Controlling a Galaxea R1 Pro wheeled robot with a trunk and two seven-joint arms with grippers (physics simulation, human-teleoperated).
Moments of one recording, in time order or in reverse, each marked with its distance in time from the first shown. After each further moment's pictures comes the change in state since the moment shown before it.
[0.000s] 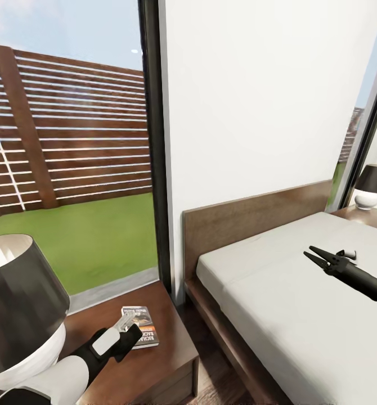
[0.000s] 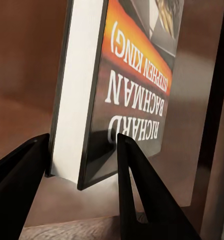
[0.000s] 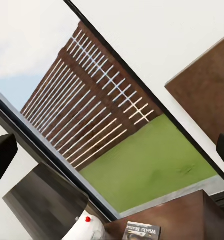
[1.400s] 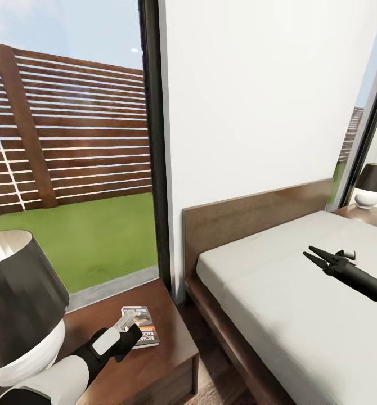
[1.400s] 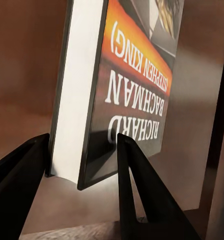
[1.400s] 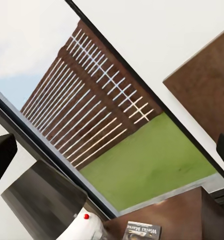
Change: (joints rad) left arm 0.000 0.000 0.000 0.000 0.000 0.000 -0.001; right arm 0.000 0.002 0.001 0.000 0.000 0.000 0.000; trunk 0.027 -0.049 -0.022
